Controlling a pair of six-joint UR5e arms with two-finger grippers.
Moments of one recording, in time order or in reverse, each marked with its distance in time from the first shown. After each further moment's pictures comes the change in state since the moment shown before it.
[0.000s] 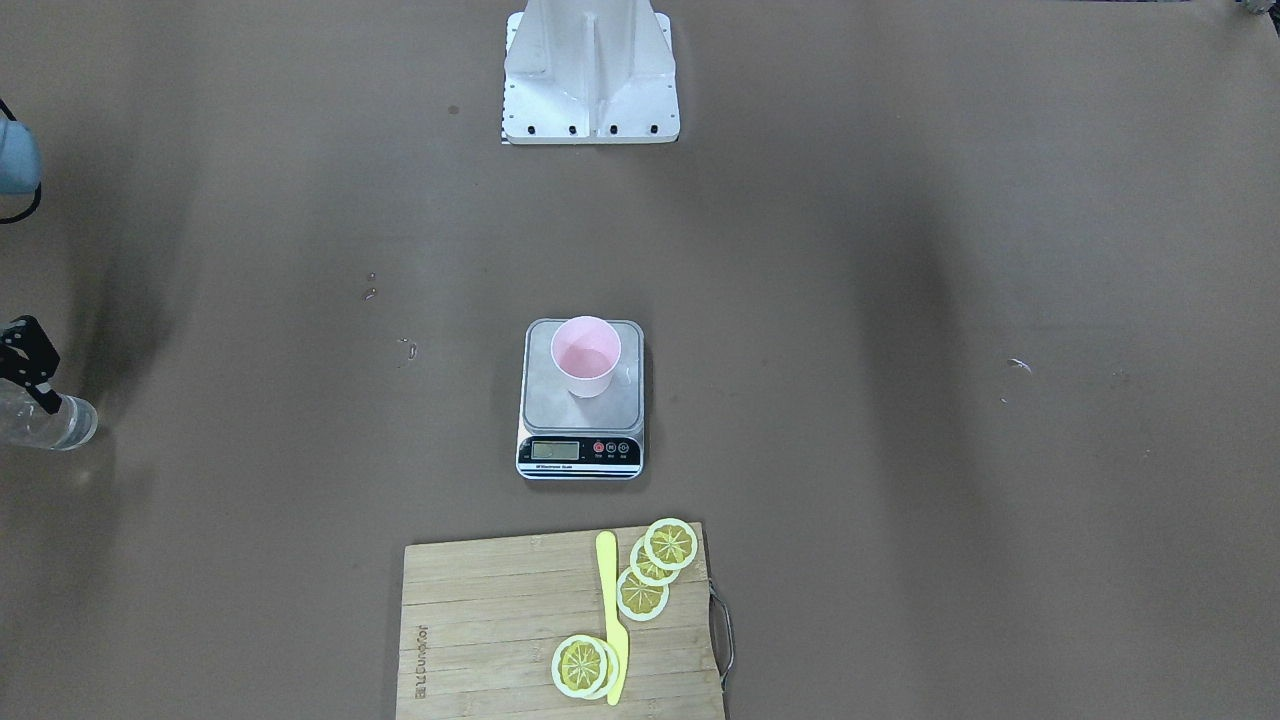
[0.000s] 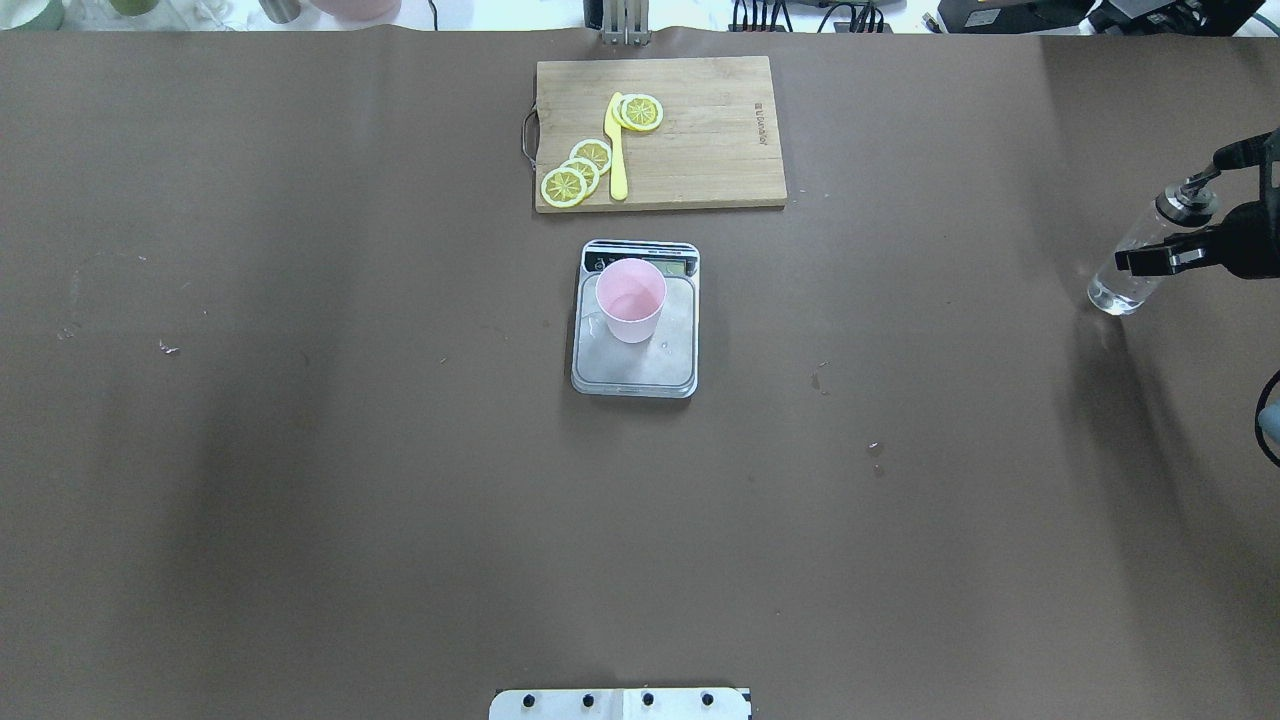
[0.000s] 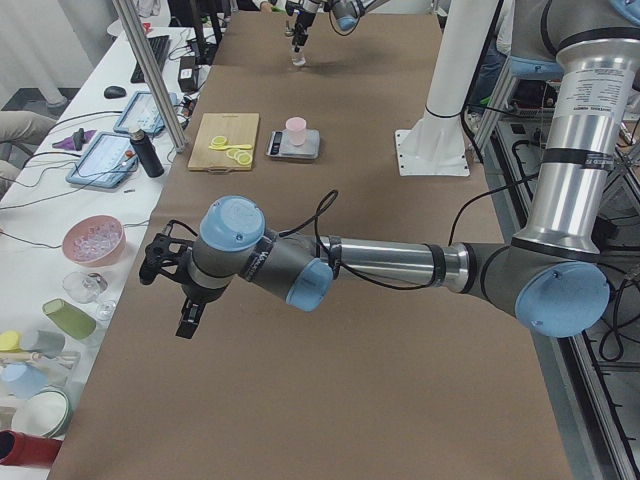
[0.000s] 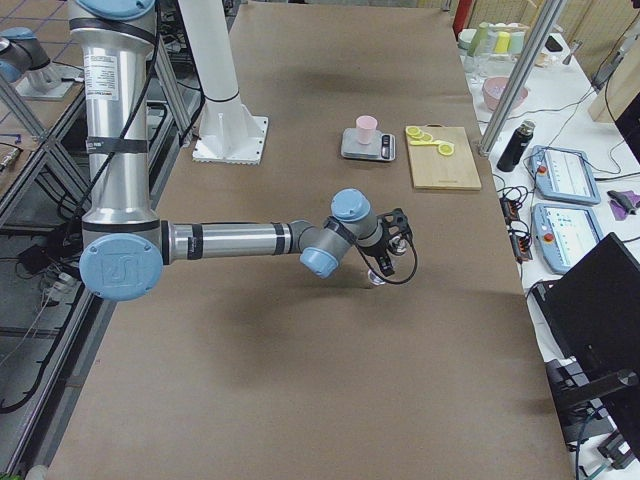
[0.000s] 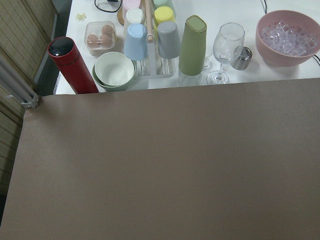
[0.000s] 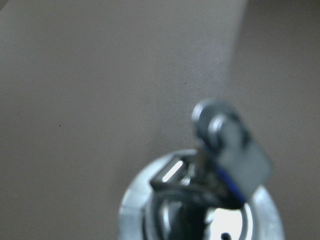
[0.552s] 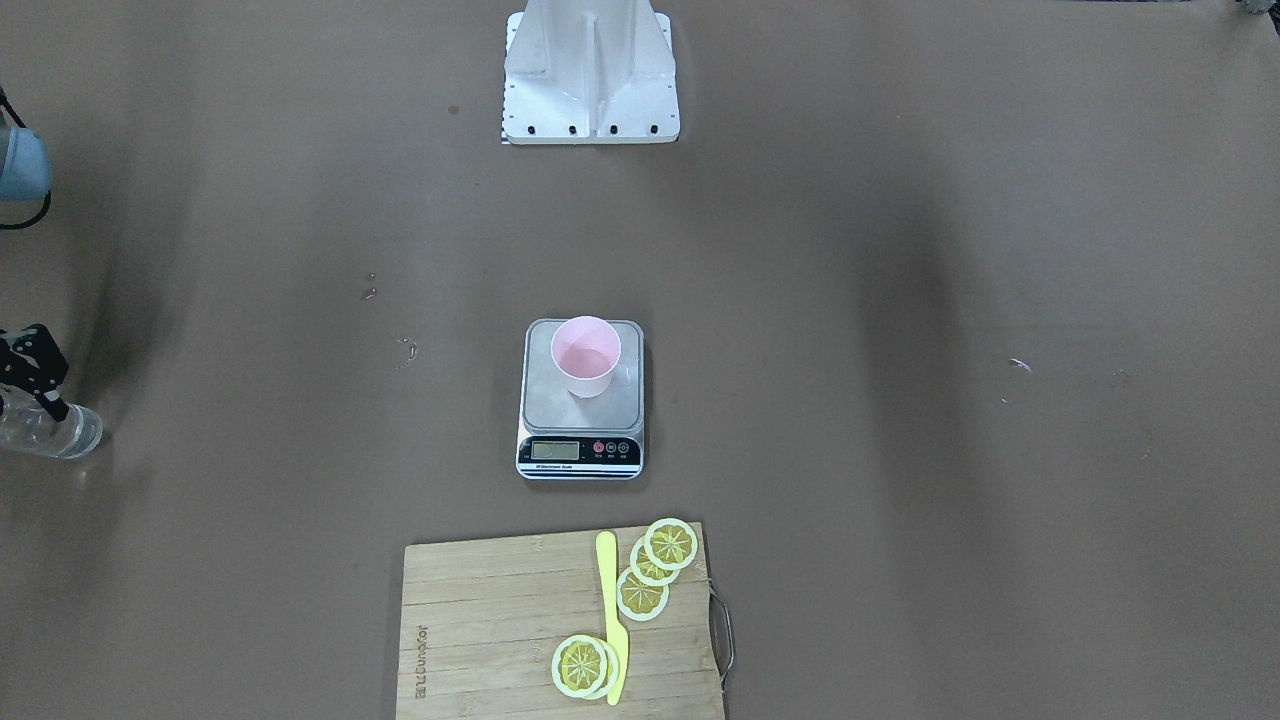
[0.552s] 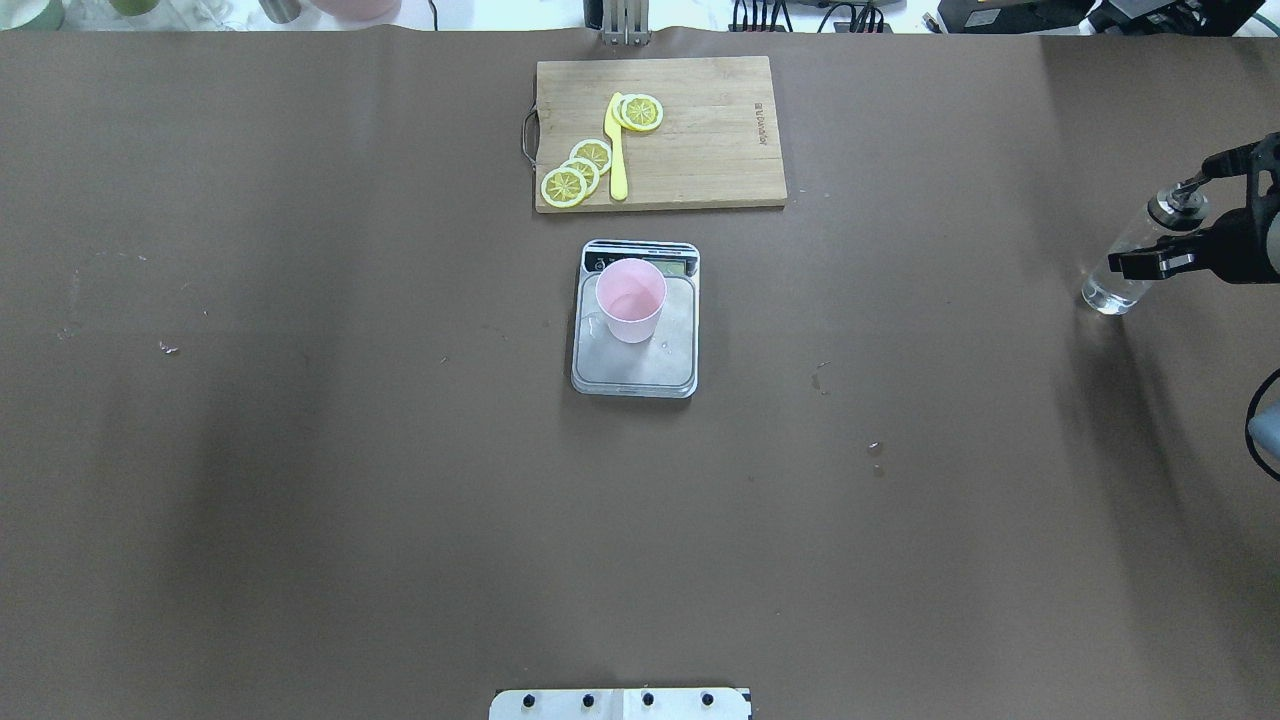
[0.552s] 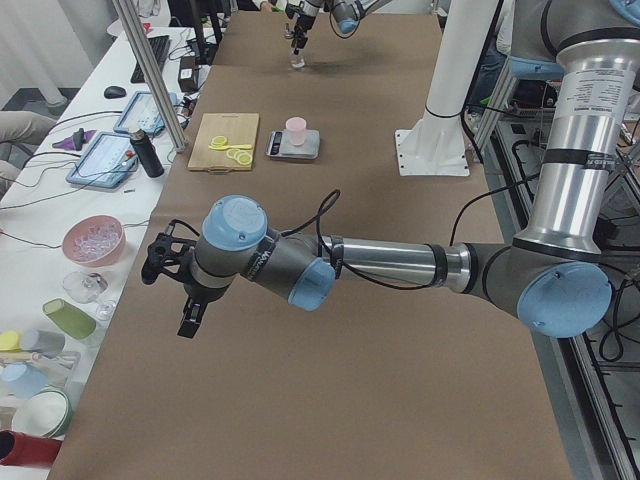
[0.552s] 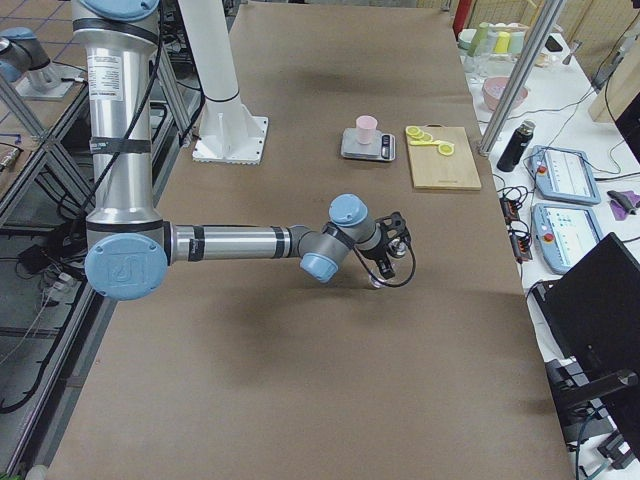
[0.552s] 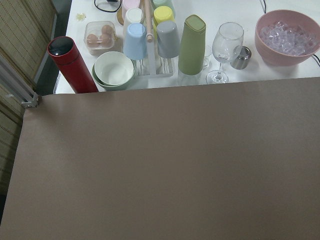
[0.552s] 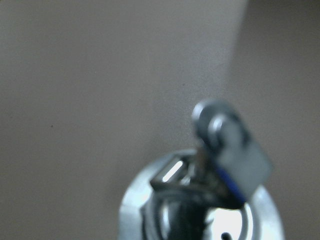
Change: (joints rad) left arm 0.000 0.006 -0.008 0.001 0.000 0.000; right arm -0.022 0.003 -0.018 0.031 -0.058 0.000
